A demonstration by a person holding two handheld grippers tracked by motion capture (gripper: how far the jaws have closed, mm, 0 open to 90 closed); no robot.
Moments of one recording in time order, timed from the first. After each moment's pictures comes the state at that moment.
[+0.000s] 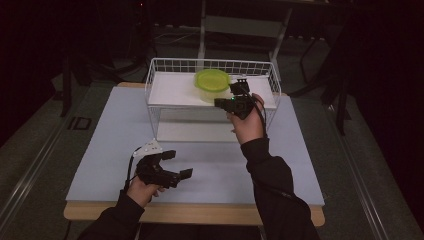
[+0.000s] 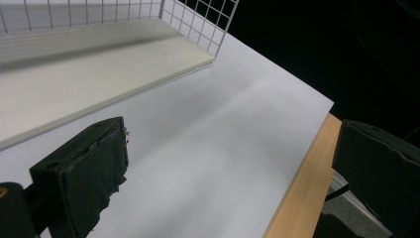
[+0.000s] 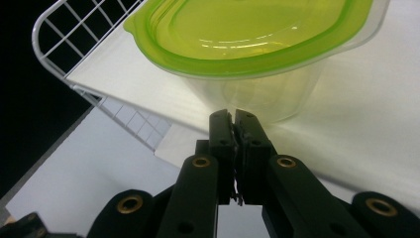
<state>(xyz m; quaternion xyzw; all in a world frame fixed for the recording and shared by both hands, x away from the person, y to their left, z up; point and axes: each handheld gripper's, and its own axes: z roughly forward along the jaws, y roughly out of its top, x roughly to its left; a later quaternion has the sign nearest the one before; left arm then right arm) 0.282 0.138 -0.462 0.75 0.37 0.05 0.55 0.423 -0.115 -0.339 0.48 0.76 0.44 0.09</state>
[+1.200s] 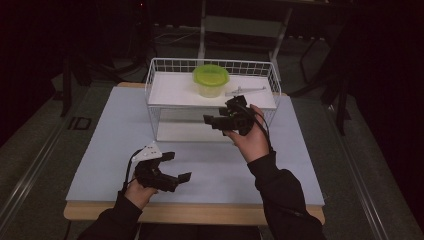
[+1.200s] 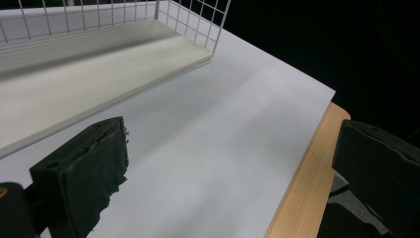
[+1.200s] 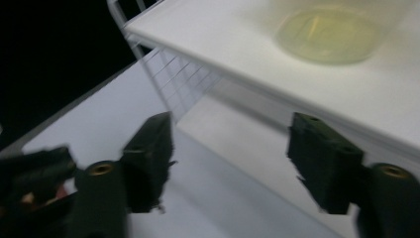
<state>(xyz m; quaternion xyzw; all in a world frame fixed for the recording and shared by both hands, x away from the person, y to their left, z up) 0.276 0.141 -0.466 0.76 0.34 0.07 0.55 0.377 -0.113 -0.344 0.38 0.80 0.45 0.11</state>
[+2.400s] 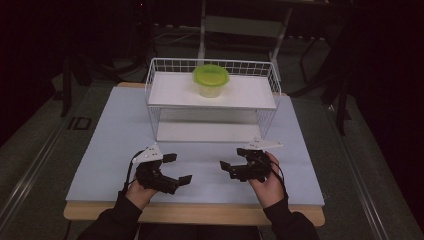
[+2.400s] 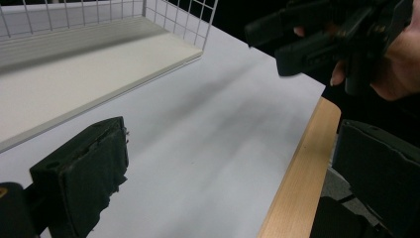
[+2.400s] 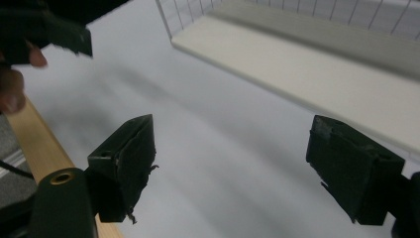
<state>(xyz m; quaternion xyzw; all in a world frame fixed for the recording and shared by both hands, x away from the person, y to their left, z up) 0.276 0.139 -0.470 0.77 0.32 0.05 0.55 0.310 -0.176 -0.449 0.37 0.81 0.45 0.11</state>
